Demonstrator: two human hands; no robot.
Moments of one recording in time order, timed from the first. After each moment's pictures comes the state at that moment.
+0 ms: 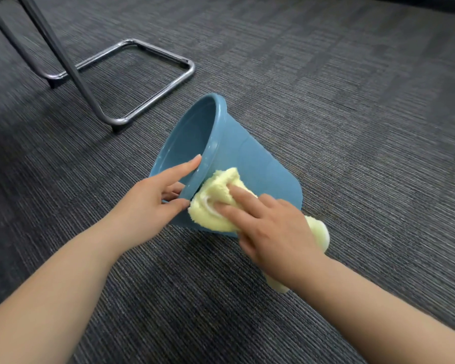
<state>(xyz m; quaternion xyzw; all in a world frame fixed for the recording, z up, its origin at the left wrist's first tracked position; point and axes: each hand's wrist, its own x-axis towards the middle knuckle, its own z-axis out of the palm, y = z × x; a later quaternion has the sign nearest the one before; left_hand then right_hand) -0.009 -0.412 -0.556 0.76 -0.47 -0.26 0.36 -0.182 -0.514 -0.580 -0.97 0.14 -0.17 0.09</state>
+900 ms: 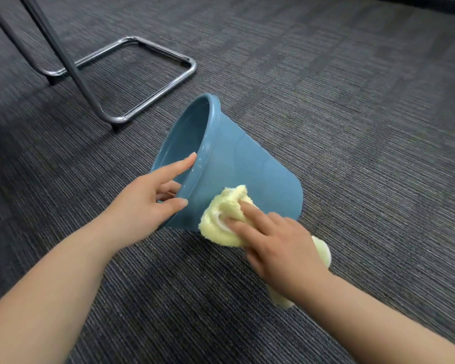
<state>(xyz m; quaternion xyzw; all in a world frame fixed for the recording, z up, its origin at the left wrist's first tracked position) -0.003 -0.413 -0.554 0.76 -0.44 -0.29 0.39 -0.190 -0.515 -0.603 -0.97 0.15 -0.14 0.12</state>
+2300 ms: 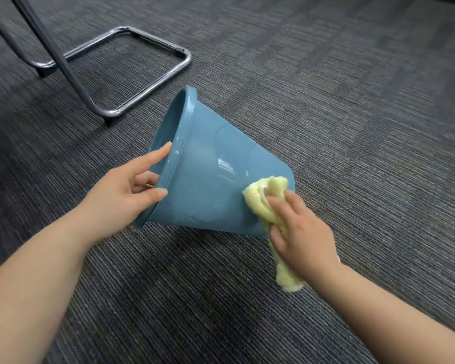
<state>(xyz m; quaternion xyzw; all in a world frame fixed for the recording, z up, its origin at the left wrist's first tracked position) 0.009 -0.413 -0.562 0.75 -0.41 -0.28 0.44 -0.204 -0.547 -0.642 -0.91 0.34 -0.12 0.20</state>
